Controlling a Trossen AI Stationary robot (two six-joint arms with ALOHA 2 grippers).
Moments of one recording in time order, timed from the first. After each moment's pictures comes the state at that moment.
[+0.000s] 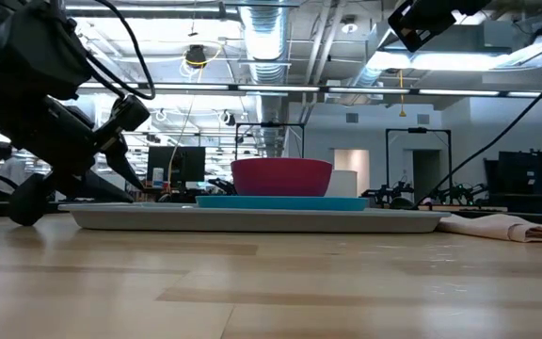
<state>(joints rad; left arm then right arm) -0.42 1.55 0.43 -0.14 -1.00 -2.21 0.23 1.12 0.90 -0.44 -0.13 -0.01</state>
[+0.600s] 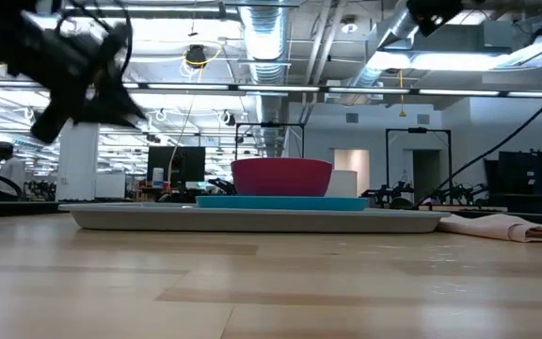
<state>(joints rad) -0.42 1.05 0.43 -0.23 -1.00 -1.46 0.23 0.99 0.90 -0.50 -0.01 -0.02</state>
